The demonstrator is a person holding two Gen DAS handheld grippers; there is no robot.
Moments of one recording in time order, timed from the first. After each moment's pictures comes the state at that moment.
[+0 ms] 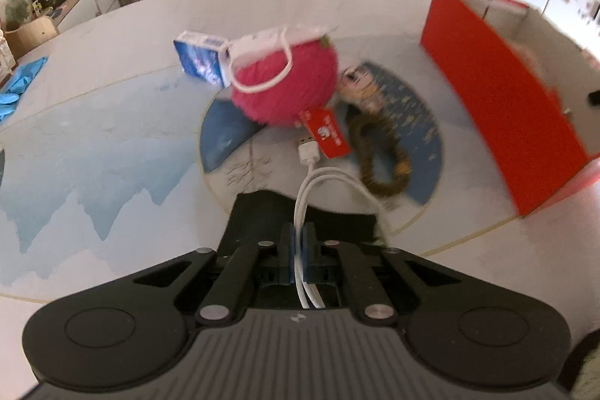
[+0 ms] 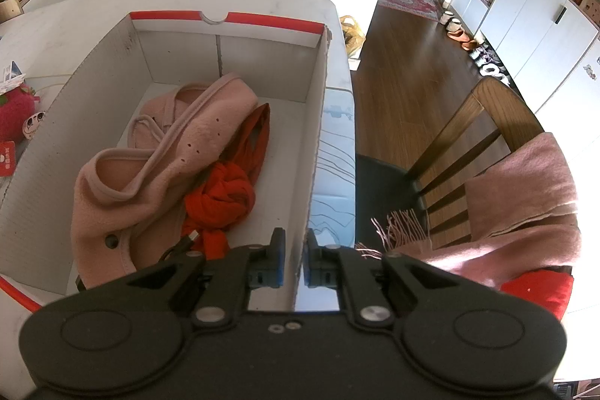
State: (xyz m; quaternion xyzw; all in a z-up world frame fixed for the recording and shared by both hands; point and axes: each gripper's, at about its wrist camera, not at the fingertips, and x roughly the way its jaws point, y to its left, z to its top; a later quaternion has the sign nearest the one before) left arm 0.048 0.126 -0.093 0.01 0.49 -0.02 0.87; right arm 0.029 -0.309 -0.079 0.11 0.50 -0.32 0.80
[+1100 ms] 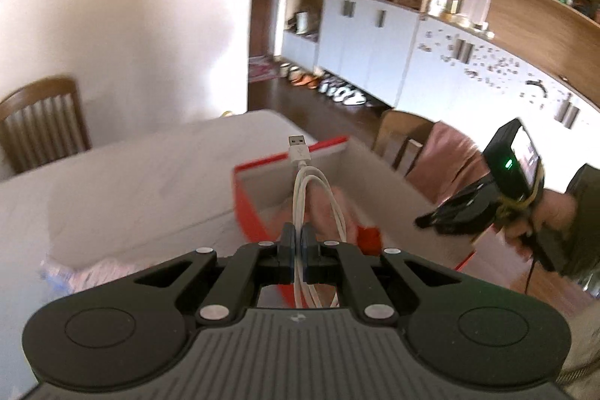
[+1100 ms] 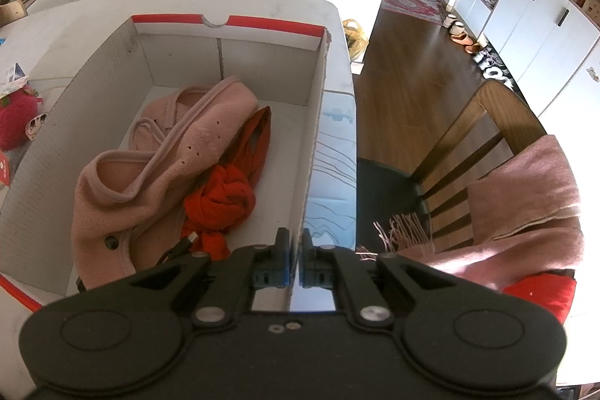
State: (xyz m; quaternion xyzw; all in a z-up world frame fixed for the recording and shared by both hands) left arm 0.106 -0.007 0.046 0.03 0.34 -0.23 0.91; right arm 0.029 -0.311 -0.078 0.12 0.49 -0.32 0.80
